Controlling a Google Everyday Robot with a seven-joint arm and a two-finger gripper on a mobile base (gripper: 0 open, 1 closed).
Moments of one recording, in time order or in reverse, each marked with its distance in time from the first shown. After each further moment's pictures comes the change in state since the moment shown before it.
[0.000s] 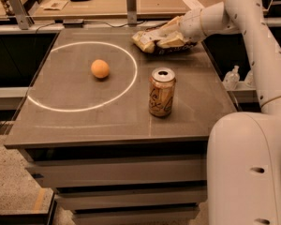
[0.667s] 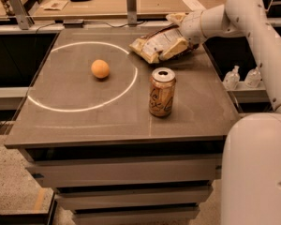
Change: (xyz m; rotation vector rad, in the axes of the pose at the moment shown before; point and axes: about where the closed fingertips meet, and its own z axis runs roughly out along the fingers) arm 0.006 -0.001 -0.004 0.071 0.054 0.092
